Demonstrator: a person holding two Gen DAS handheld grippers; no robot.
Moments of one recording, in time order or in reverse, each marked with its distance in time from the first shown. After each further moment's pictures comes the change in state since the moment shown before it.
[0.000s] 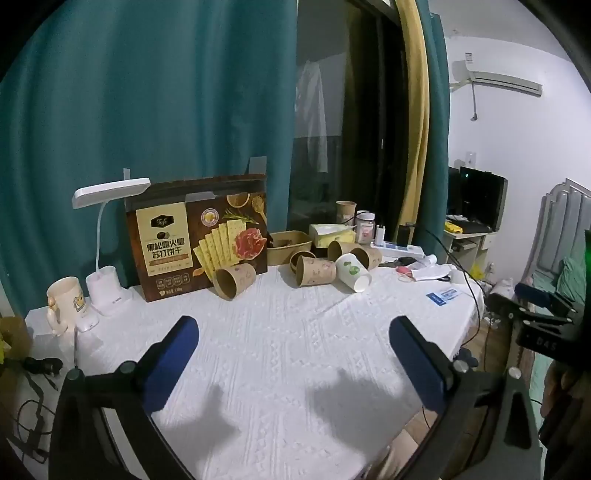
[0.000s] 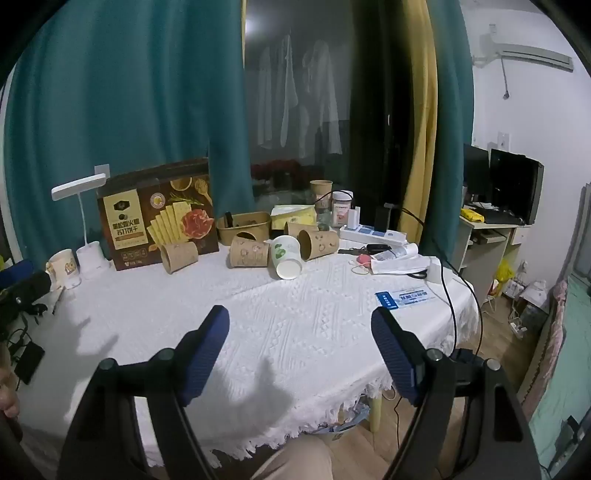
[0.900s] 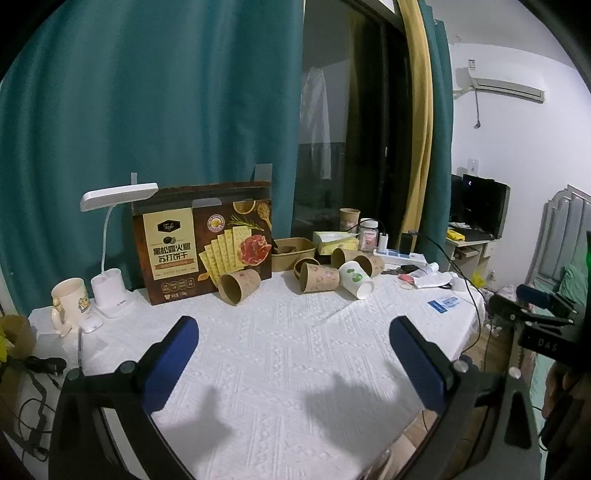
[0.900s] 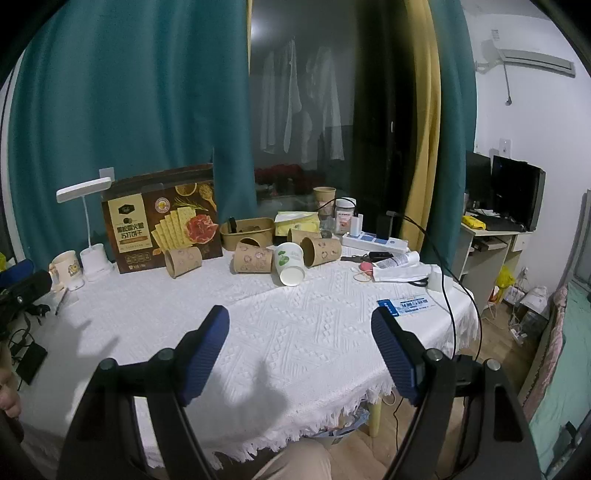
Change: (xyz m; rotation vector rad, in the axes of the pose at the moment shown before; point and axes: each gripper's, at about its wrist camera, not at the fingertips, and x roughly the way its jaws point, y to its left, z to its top) left arm -0.008 0.005 0.006 -0.020 -0.012 0.005; right arm -0.010 0.006 0.010 -0.018 -0.018 0.001
